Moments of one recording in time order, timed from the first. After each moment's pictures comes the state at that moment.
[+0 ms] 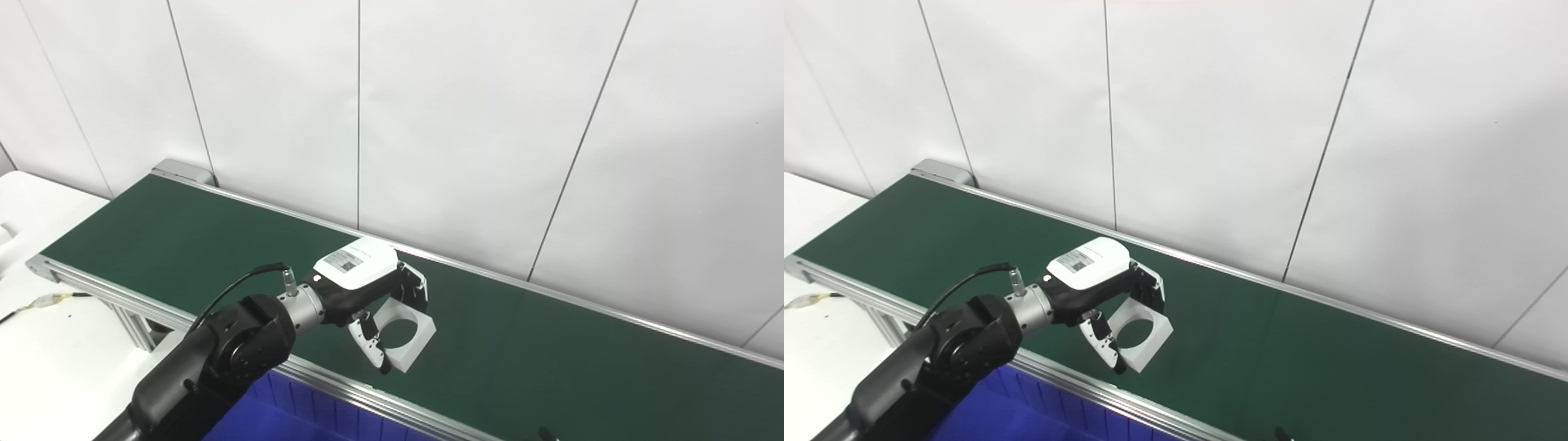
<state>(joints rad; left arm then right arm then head) -0.21 0.49 -0.24 -0.38 0.67 0.04 -0.45 0.26 -0.07 0.22 0.04 -0.10 -0.34 0.14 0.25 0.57</state>
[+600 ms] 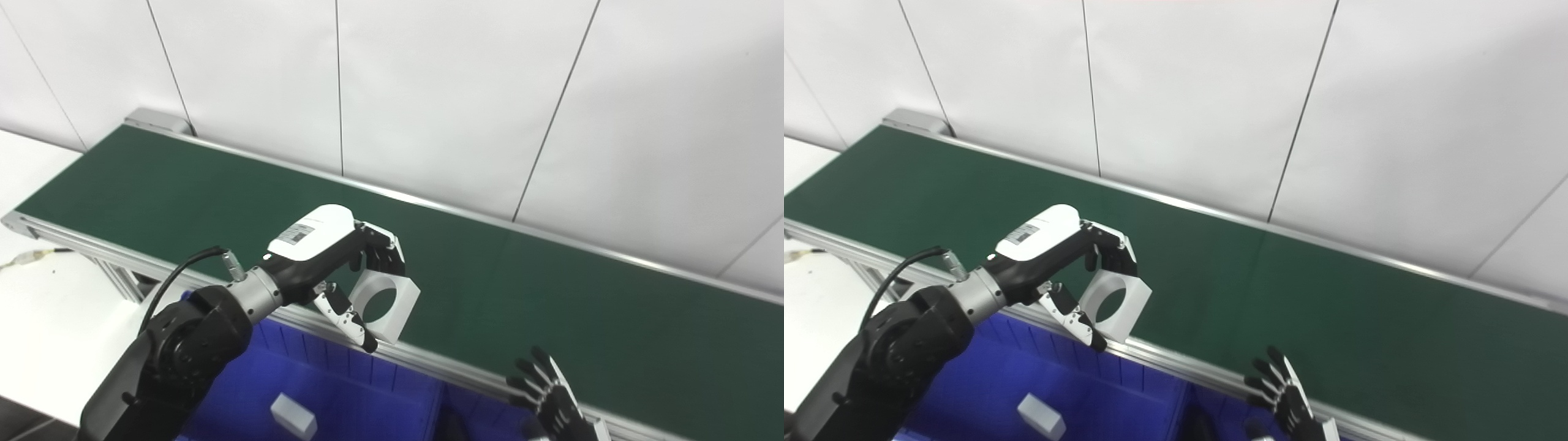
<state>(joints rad) 0.01 0.41 -0.12 -0.57 0.51 0.12 -0.46 0.28 -0.08 0.21 -0.10 -0.08 -0.27 0.14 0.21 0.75</state>
